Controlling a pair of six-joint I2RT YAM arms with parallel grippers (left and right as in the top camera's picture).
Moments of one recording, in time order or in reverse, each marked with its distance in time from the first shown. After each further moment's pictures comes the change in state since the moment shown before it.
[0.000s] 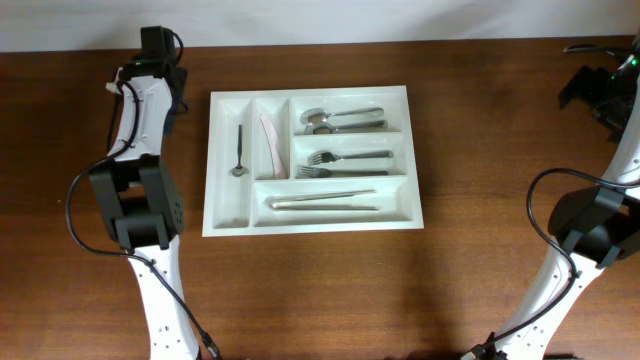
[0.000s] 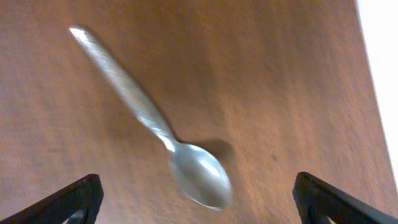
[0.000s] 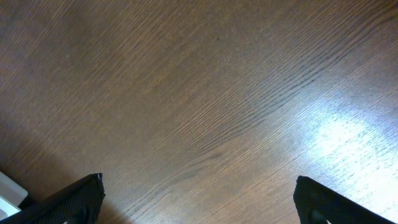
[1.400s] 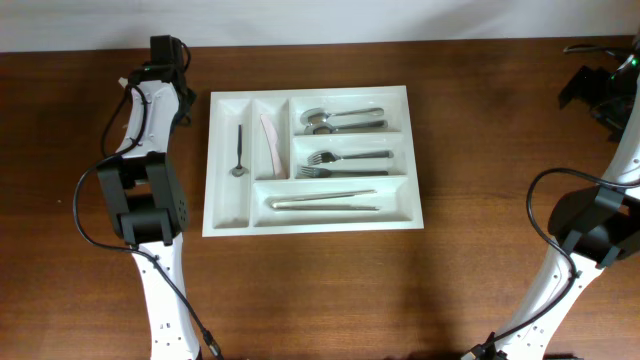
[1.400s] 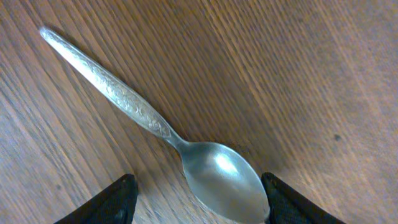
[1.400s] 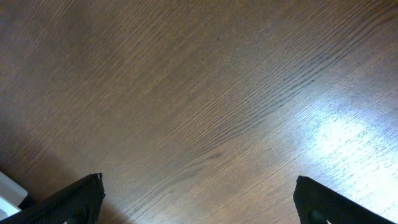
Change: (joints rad) left arm -0.006 0.066 0.009 -0.023 -0.041 0.277; right arm 0.000 0.000 0.000 0.000 0.000 0.000
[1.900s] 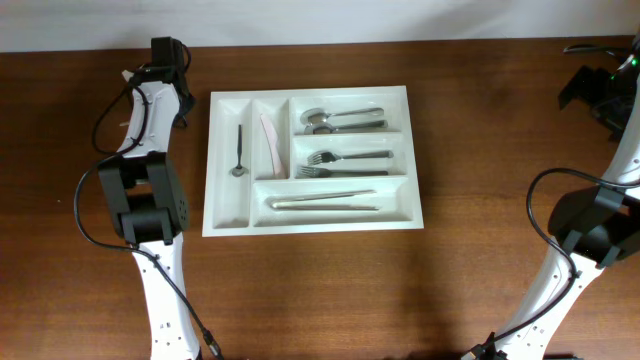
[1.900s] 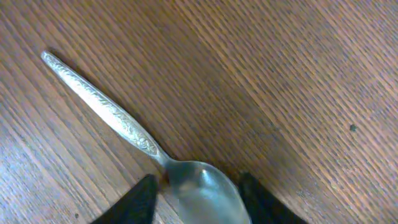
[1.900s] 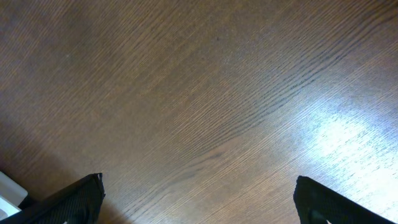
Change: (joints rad) left arm 0.000 0.010 0.001 0.007 -0.038 0.183; right arm 0.000 0.000 0.000 0.000 0.000 0.001
